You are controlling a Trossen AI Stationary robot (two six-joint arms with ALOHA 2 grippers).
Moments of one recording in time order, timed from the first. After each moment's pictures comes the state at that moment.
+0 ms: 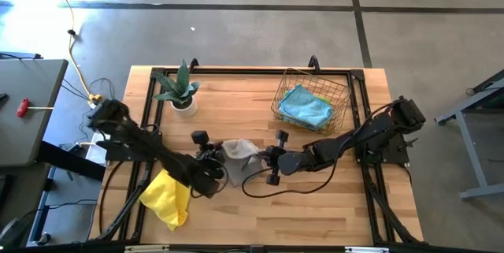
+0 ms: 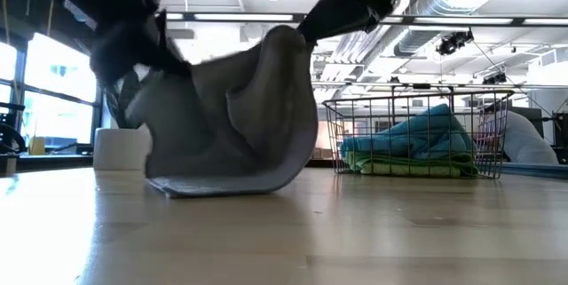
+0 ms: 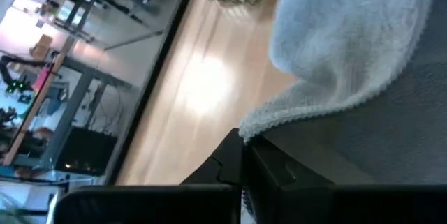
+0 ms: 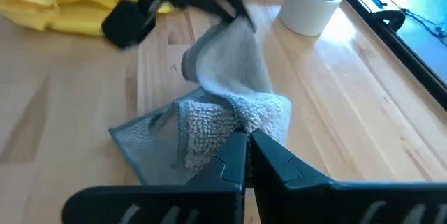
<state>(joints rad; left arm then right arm) -0.43 1.65 0.94 -0.69 -1.08 -0.53 0.36 1.64 1.04 -0.03 0.55 0.17</state>
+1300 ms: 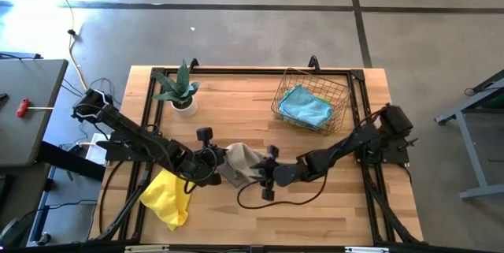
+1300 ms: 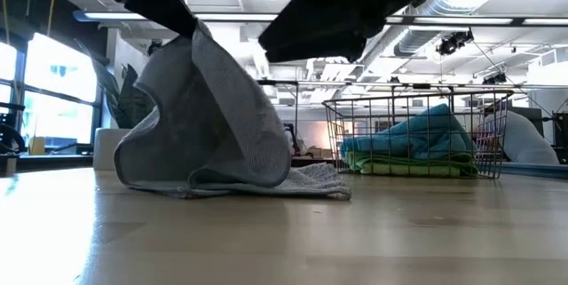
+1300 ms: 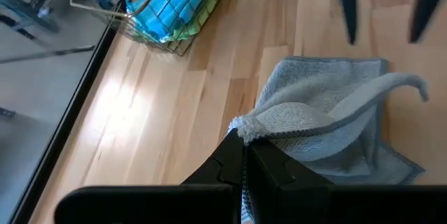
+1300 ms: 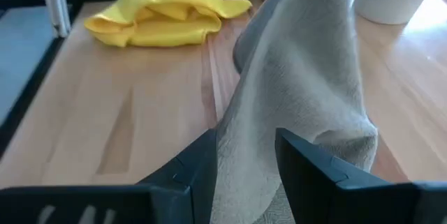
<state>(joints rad) -0.39 1.41 0.95 -0.50 -0.78 -0.28 0.41 1.79 1.05 0.19 0.42 0.29</state>
